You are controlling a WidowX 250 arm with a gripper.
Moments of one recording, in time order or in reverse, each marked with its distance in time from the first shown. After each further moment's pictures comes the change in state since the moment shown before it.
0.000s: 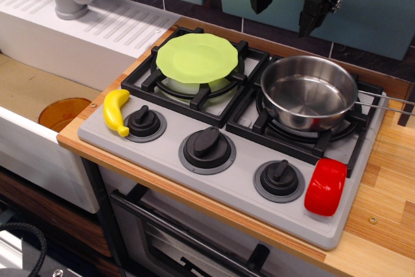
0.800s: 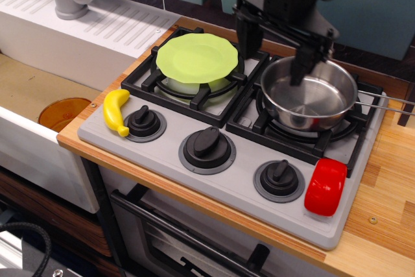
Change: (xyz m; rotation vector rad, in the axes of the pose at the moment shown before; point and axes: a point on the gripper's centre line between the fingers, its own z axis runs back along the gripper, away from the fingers) arm -0.044 -0.029 -0.014 -0.018 0.034 0.025
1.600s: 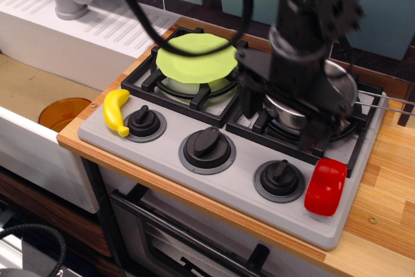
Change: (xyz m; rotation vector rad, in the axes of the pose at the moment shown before) arm -0.048 -0.044 -0.014 0.021 -0.036 0.042
